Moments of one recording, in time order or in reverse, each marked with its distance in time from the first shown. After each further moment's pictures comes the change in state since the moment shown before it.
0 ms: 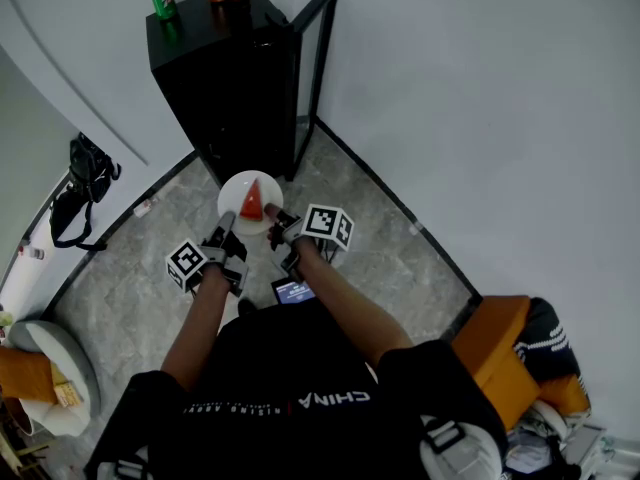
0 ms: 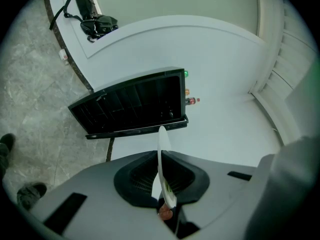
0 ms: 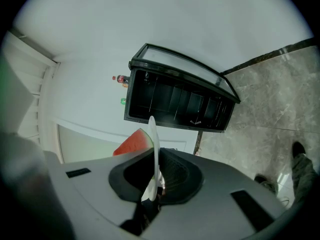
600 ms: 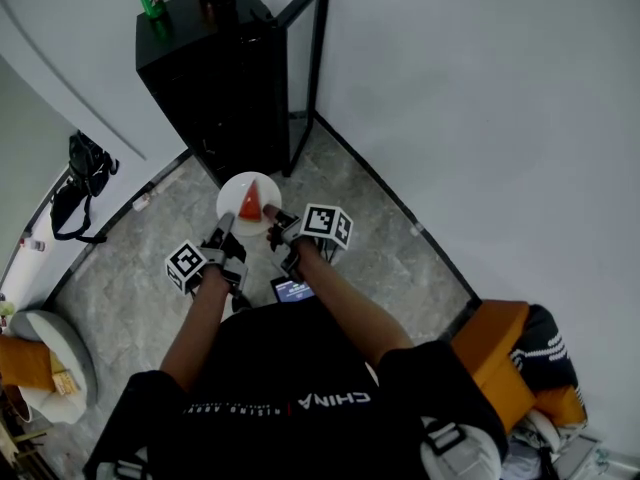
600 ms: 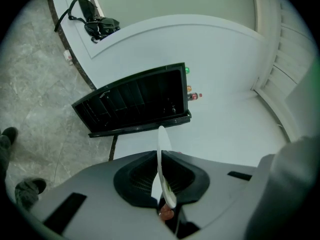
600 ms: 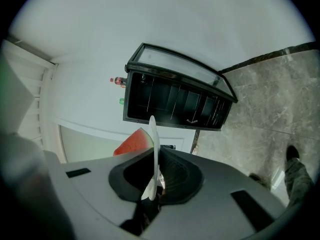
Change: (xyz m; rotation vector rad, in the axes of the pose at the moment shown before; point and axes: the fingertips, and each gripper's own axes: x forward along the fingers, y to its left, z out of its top) left arm 0.020 0.006 -0.049 0.012 -0.032 0.050; right arm -0.036 -0.025 0.026 0.012 0.063 0.006
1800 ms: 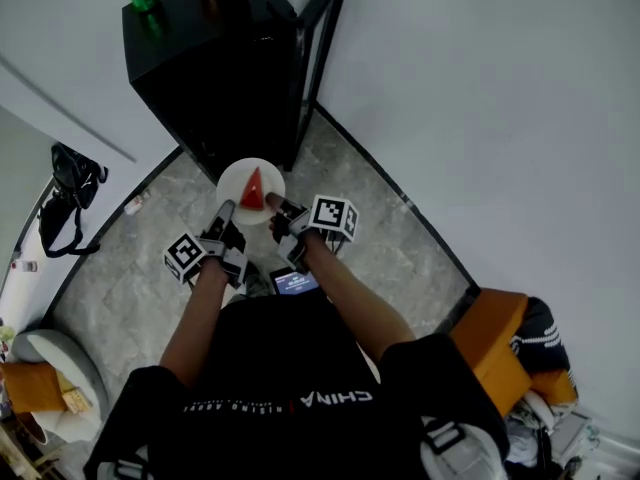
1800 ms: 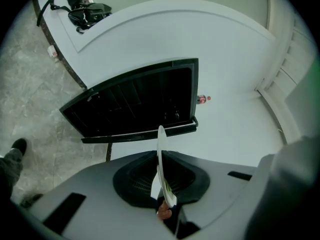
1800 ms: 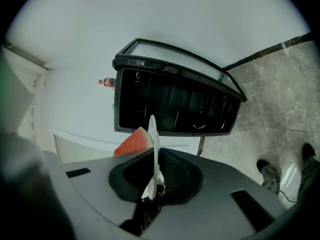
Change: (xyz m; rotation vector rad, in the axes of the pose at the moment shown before) left arm 0.087 0.012 0.115 0.006 0.098 -0.055; right arm 0.124 0.008 0.057 0.049 -0.050 0.007
